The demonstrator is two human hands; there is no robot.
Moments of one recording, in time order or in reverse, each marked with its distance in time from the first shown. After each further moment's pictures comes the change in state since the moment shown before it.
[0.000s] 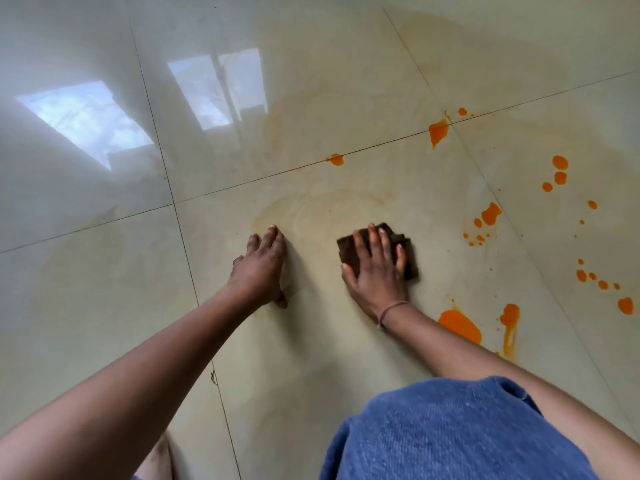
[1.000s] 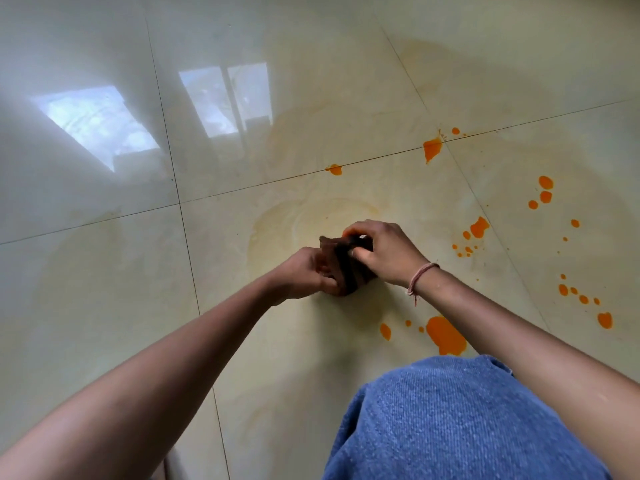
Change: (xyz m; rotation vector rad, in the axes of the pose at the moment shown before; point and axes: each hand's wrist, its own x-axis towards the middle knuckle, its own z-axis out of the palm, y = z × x) left_hand -0.013 0.059 -0.010 -1.016 -0.158 0.321; right_hand 0.017 -0.005 -0.116 0.379 -0.151 -0.261
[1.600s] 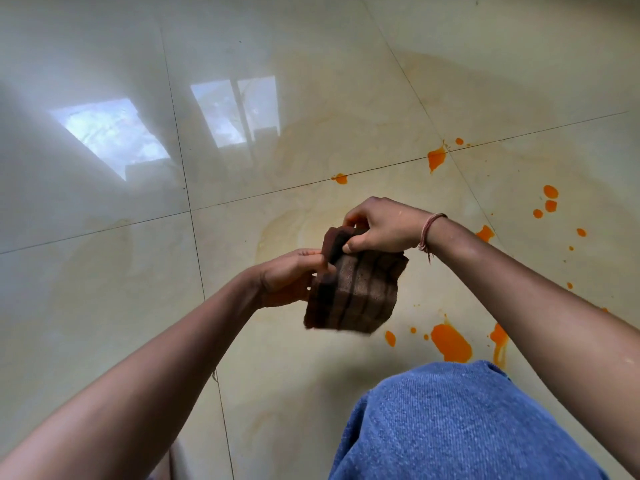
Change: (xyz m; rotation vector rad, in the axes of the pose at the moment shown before) left_hand -0.021 0.016 -0.025 -0.518 -0.283 -0.088; right_hand 0.032 -0.045 -0.055 -0.151 -0.376 -0.040
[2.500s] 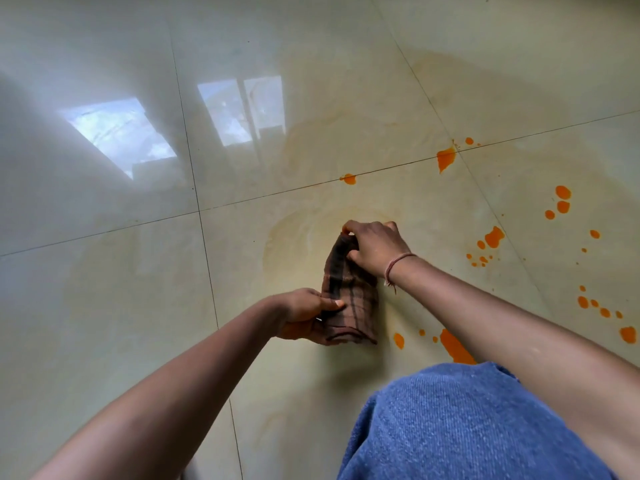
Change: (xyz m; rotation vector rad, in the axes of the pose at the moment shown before) left_hand 0.011 -0.051 0.005 -0.117 0.235 -0.440; right_hand 0.043 0.026 0.078 -0.285 0.268 0.176
